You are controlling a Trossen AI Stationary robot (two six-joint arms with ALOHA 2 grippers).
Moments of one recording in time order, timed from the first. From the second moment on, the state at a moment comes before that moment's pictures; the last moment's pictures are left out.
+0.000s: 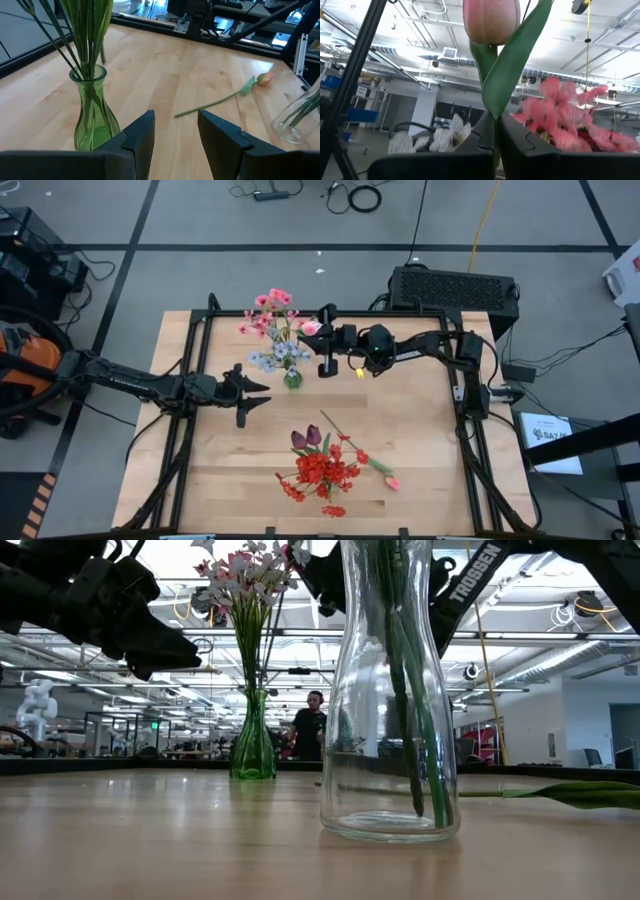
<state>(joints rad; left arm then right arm) -0.13 0.72 0.18 0.27 -0.24 -0.23 -0.30 2.01 1.12 1.57 -0.37 0.04</state>
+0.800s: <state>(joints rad) -0.13 0.72 0.18 0.26 -0.24 -0.23 -0.31 2.13 1.13 1.53 -0.40 0.06</state>
